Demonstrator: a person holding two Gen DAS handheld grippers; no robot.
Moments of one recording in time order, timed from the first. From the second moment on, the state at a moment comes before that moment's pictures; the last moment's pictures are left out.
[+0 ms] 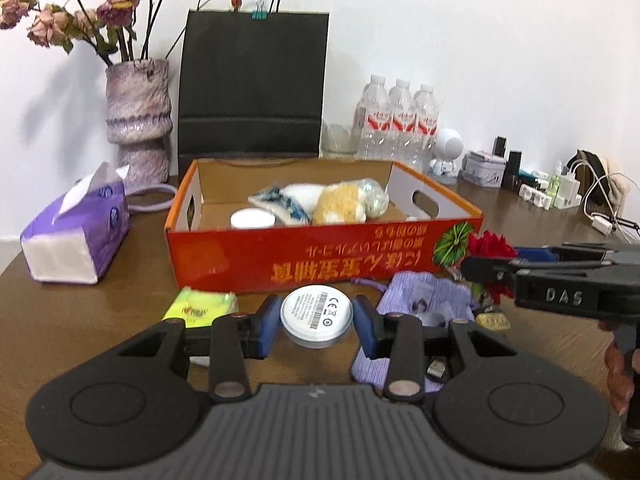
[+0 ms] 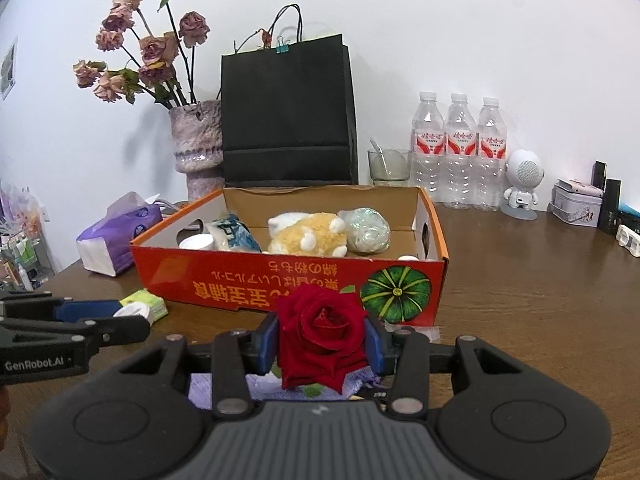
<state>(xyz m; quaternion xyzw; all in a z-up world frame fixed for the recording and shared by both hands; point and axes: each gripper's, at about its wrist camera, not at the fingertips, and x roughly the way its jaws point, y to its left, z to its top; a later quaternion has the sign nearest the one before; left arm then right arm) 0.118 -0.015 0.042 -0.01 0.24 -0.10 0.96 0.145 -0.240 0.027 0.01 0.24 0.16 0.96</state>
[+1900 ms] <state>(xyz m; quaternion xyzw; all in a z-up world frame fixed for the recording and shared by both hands) 0.252 -0.031 0.071 -0.03 0.22 0.00 0.97 0.281 -0.228 0.053 0.03 0.28 0.07 0.96</state>
